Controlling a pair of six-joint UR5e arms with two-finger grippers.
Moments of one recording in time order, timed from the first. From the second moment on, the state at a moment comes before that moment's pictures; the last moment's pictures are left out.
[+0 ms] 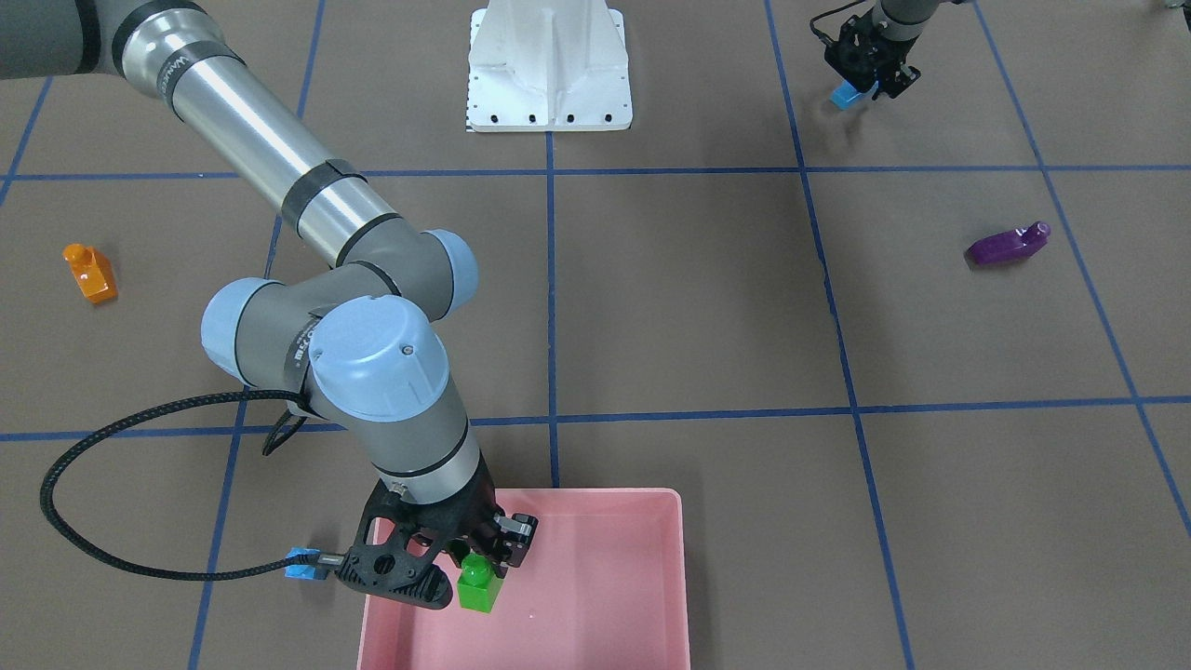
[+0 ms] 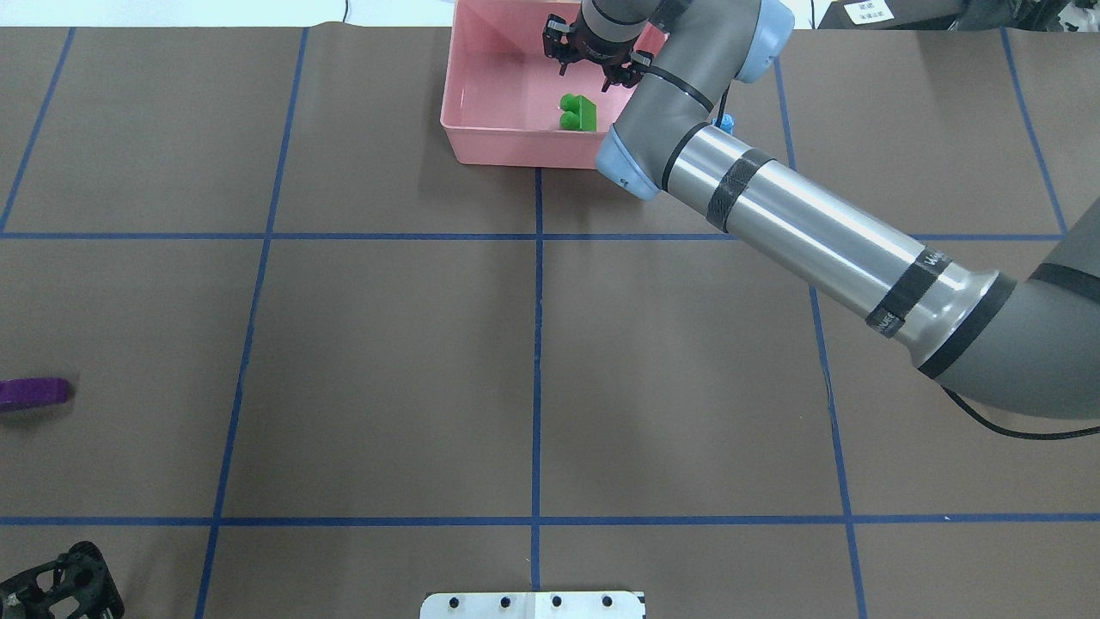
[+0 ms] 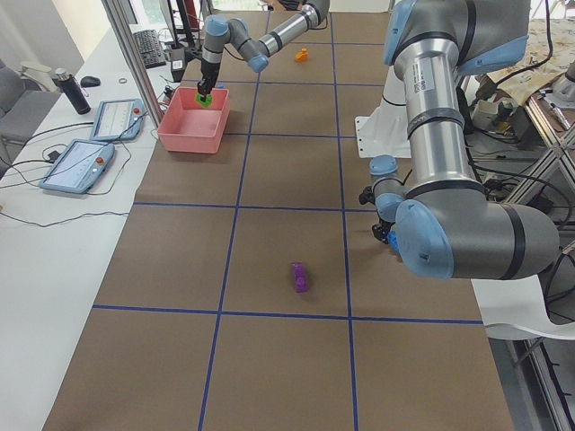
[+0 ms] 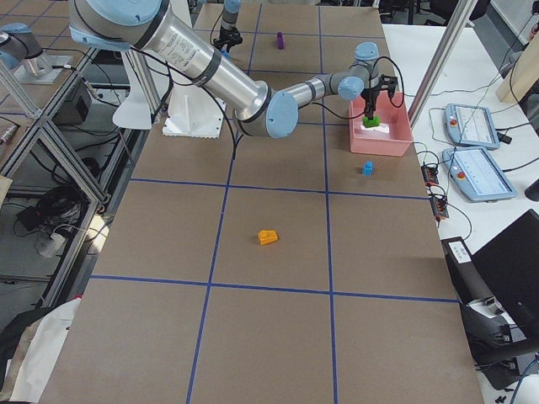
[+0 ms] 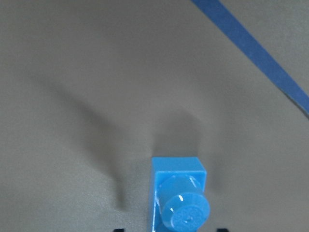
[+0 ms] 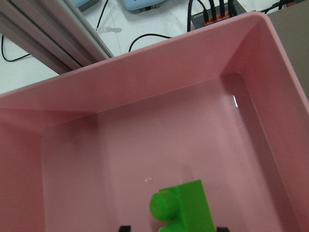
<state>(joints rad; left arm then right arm) -0.05 -1.06 -2.15 -2.14 -1.86 -0.63 0.85 -0.46 0.83 -1.04 1.91 1.34</state>
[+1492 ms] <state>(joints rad) -0.90 -2.53 -1.27 -1.88 -2.04 -0.82 1.16 -1.07 1.37 -1.12 2.34 0.94</state>
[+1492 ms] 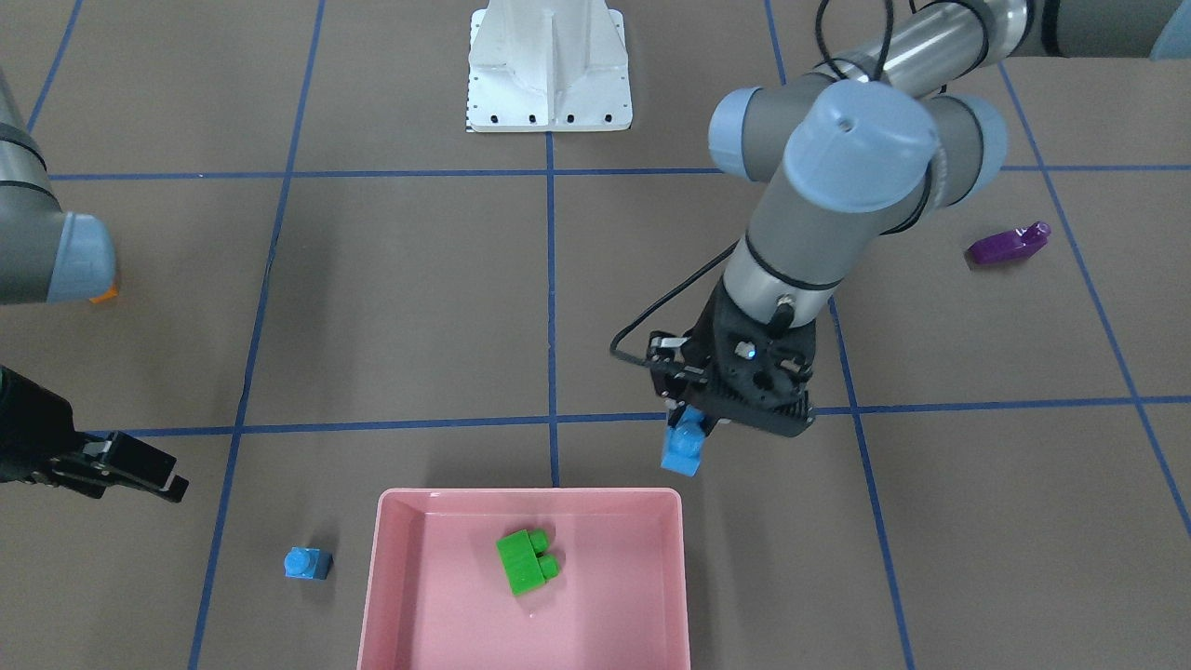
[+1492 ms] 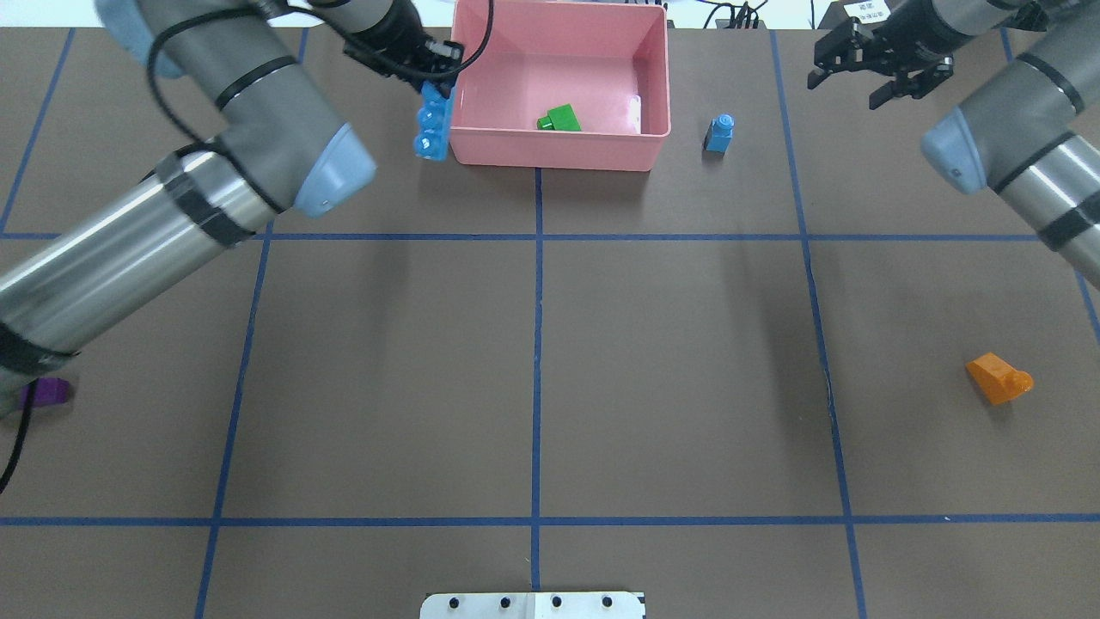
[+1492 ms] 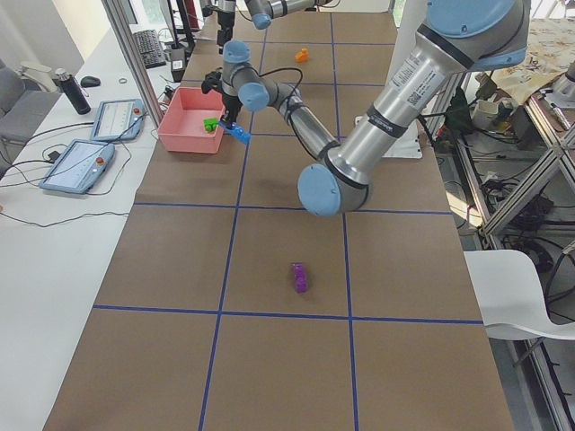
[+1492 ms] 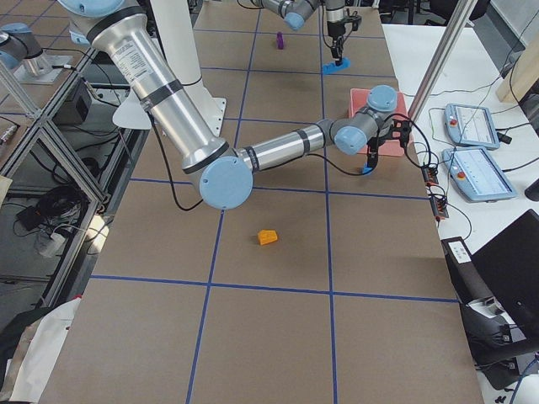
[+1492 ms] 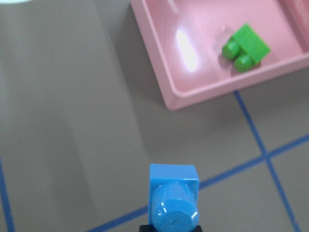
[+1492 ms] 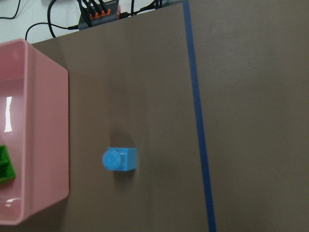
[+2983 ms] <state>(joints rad) -0.92 -2.74 -0.89 -2.07 -1.89 -0.90 1.02 -1.68 1.65 -1.12 2.35 0.38</state>
